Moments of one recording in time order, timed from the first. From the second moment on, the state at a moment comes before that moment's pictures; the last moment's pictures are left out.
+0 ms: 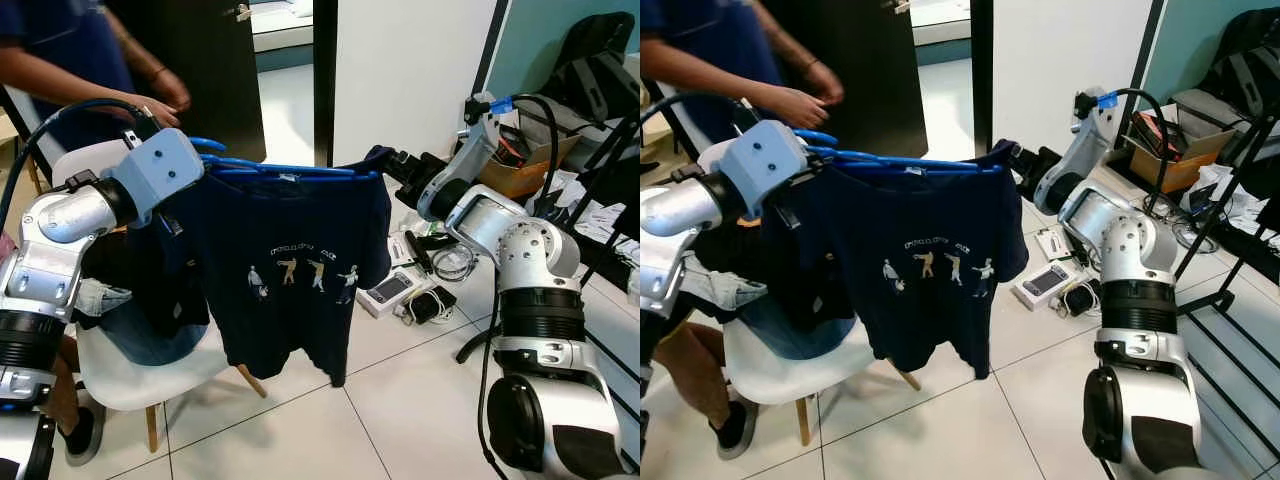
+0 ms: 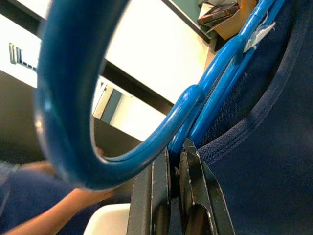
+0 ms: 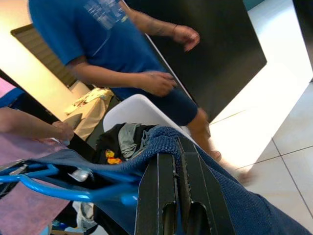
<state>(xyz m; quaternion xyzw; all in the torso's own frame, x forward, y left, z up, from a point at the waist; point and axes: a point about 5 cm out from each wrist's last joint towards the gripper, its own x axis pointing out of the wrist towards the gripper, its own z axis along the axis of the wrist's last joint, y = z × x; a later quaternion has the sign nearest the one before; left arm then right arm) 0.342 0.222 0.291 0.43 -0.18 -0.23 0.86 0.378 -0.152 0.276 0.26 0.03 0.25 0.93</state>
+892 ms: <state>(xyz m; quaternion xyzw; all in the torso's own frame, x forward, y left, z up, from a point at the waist) 0.348 0.218 0.275 0.42 -0.14 -0.20 0.87 0.370 -0.144 0.287 0.25 0.02 0.27 0.93</state>
